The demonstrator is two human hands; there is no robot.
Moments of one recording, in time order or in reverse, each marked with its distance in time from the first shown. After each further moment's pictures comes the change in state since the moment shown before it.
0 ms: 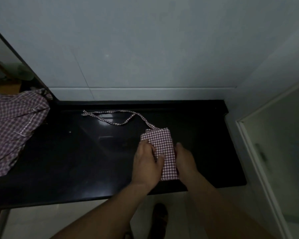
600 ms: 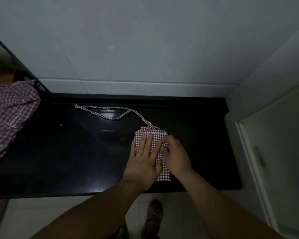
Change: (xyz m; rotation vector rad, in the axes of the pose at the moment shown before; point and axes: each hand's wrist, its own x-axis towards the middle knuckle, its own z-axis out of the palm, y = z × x) left_hand 0.005 -0.013 0.031 0.682 -0.298 0.206; right_hand 0.032 0.007 -0.023 -0.754 -0.034 -0.629
